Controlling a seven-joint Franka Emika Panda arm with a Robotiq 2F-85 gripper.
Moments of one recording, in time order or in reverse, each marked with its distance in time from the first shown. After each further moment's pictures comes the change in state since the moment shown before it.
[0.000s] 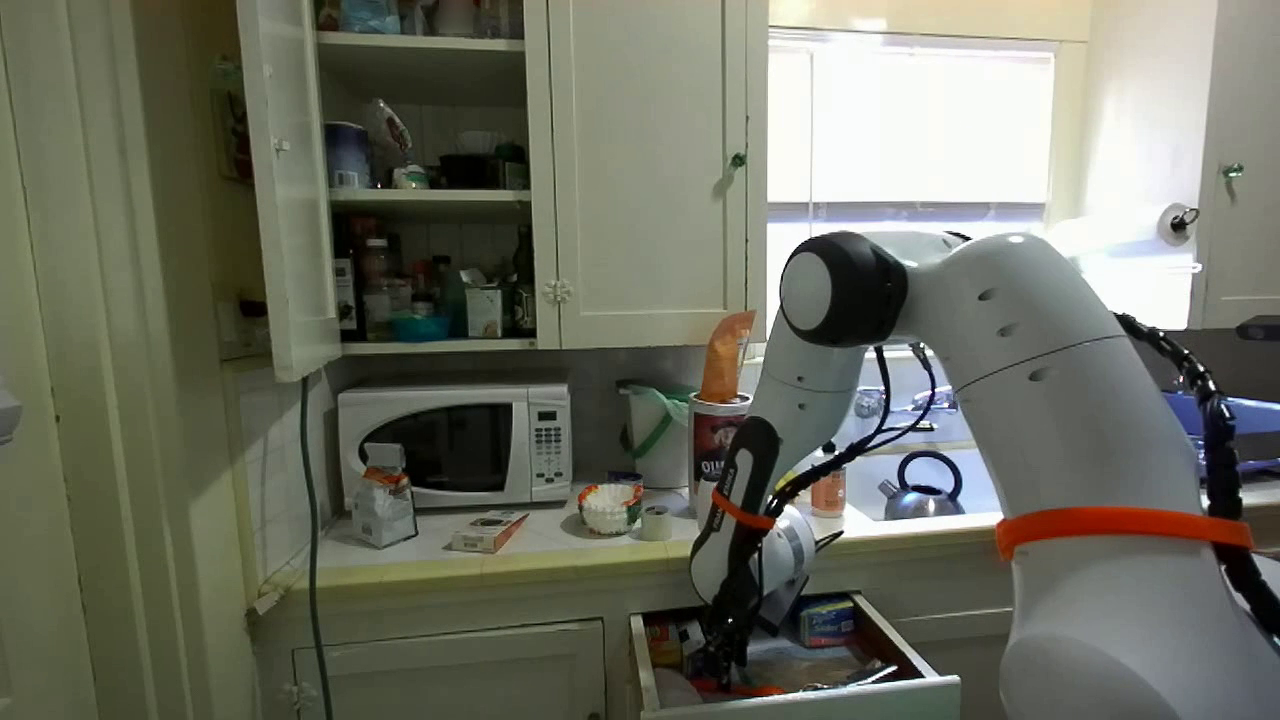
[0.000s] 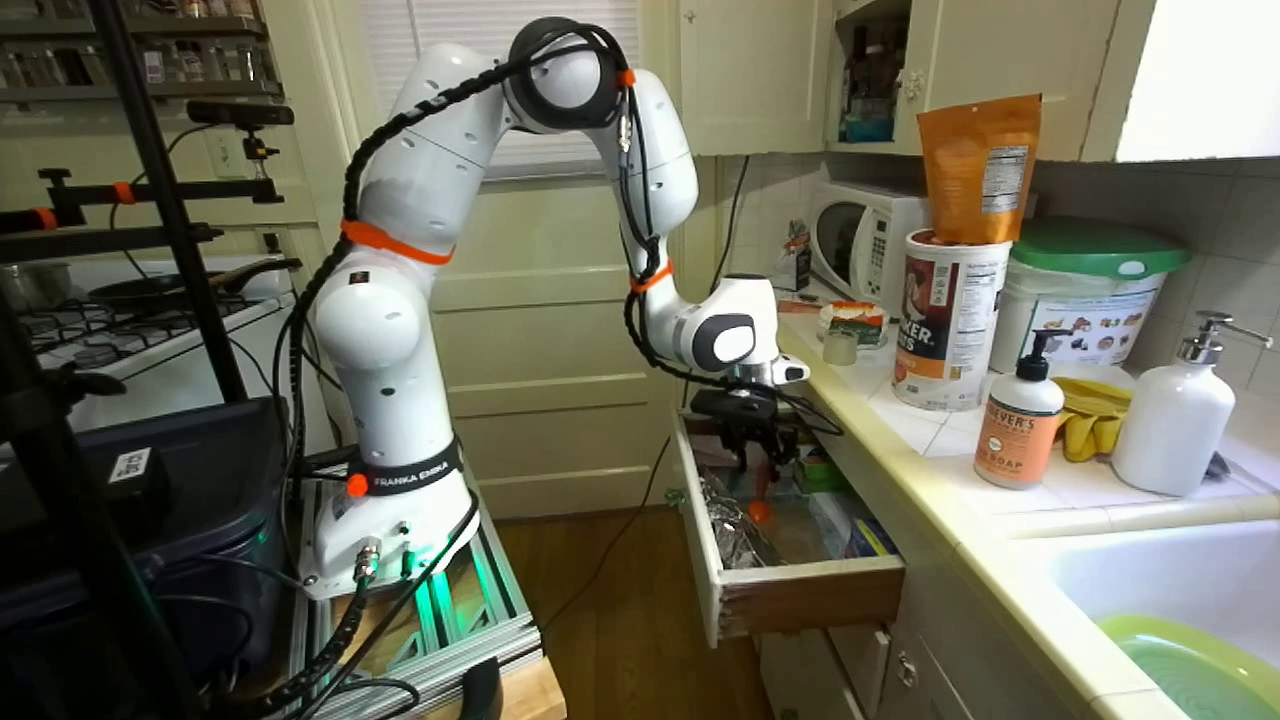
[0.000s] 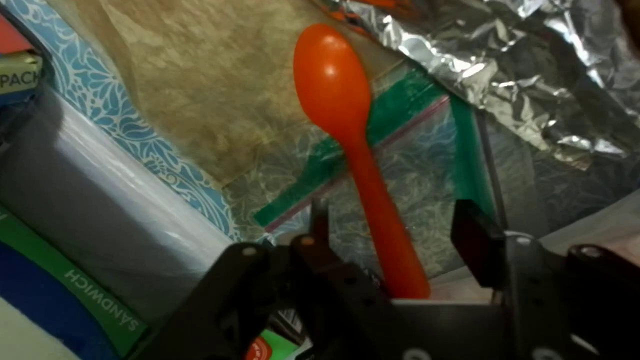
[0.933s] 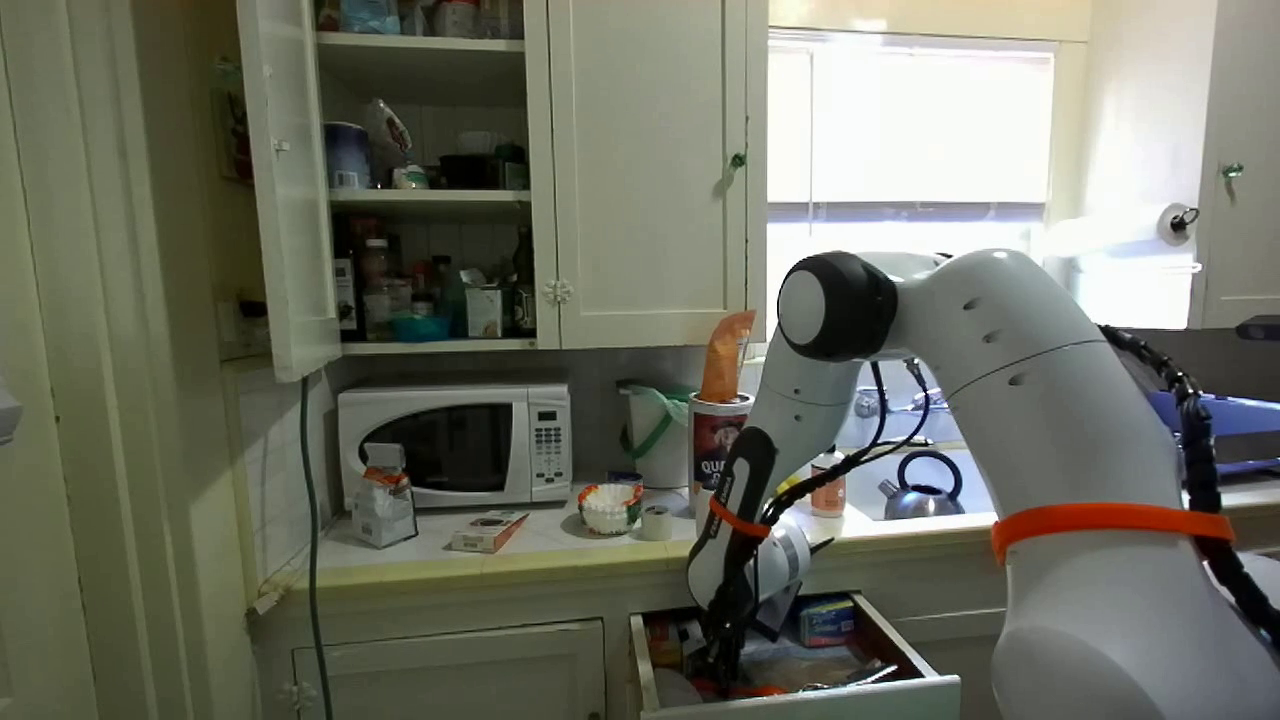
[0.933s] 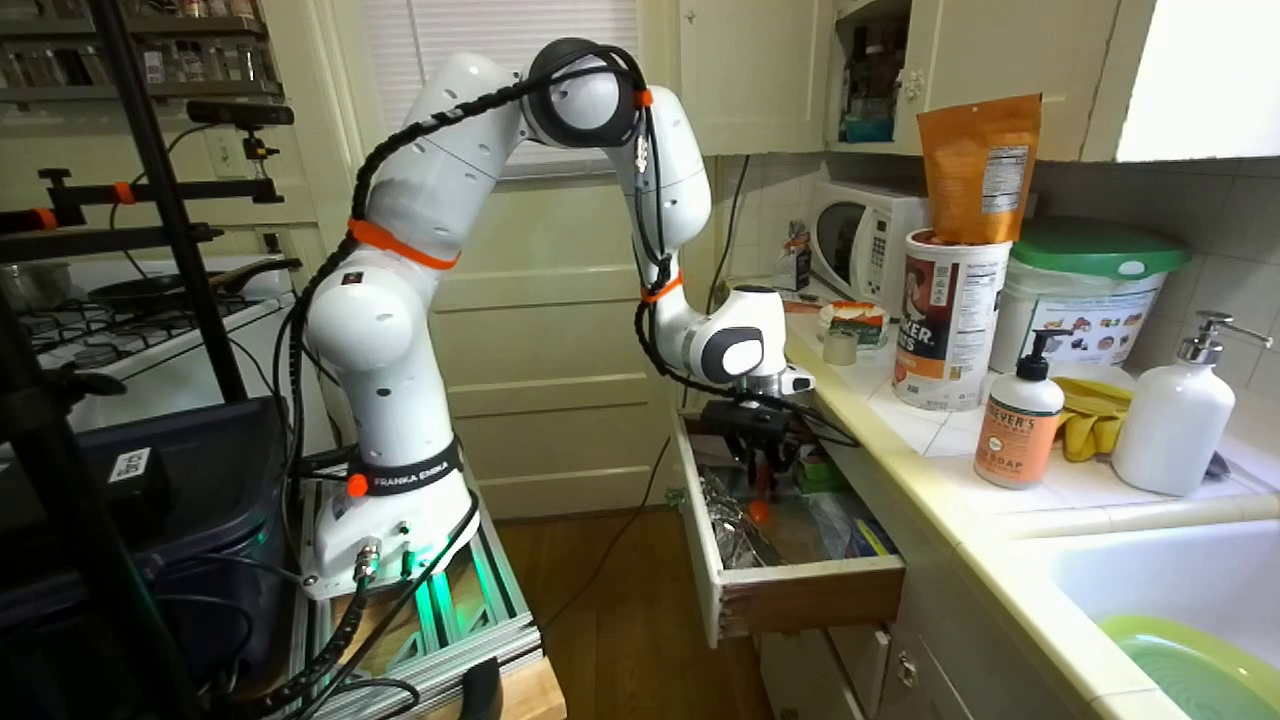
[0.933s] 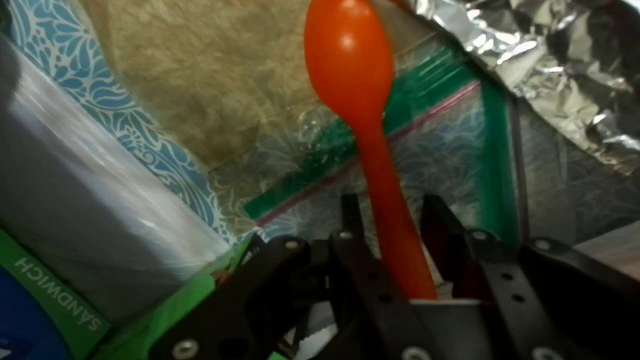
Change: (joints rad) arm -0.062 0.071 0.056 0.062 0.000 0.002 -0.086
